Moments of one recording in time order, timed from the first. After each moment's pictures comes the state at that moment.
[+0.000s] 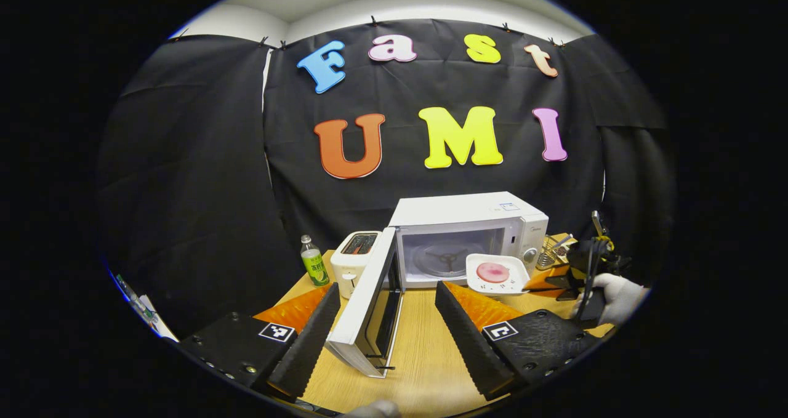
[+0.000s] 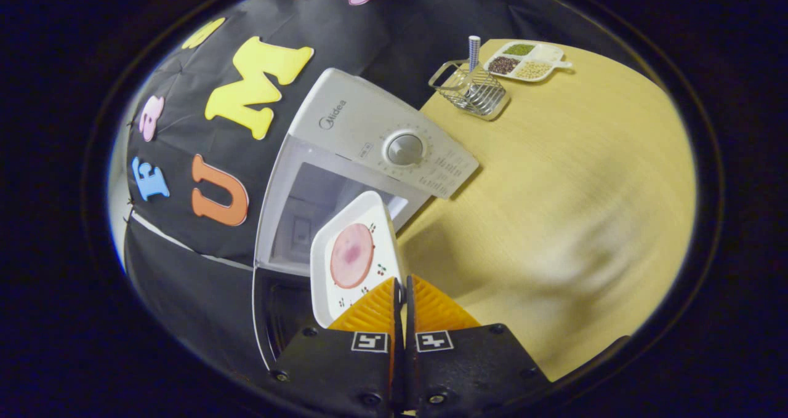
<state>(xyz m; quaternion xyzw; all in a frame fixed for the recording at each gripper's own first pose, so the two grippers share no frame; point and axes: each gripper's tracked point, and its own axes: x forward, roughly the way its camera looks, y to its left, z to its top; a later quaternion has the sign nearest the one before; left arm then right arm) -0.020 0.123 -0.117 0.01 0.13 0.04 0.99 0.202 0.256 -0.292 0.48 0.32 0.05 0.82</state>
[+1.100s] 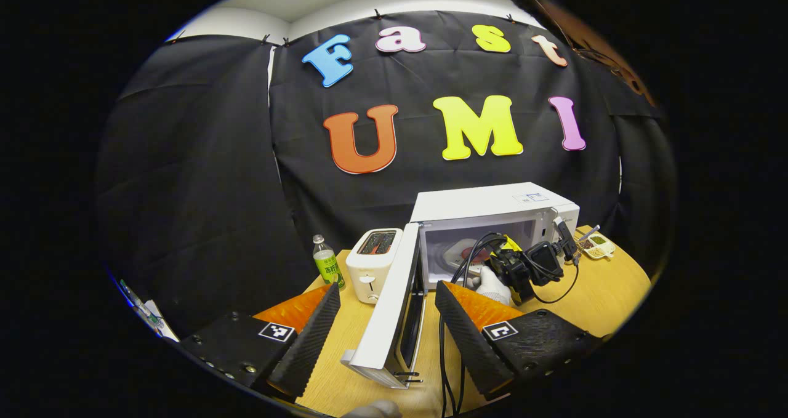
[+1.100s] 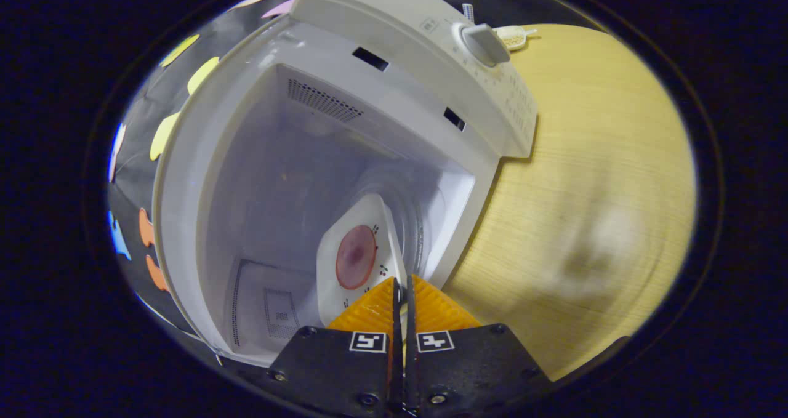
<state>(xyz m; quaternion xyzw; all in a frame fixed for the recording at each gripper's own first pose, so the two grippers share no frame) 0.020 0.157 -0.143 0.03 0.13 0.07 0.99 0.368 0.364 -0.333 0.56 0.21 -0.14 0.79</state>
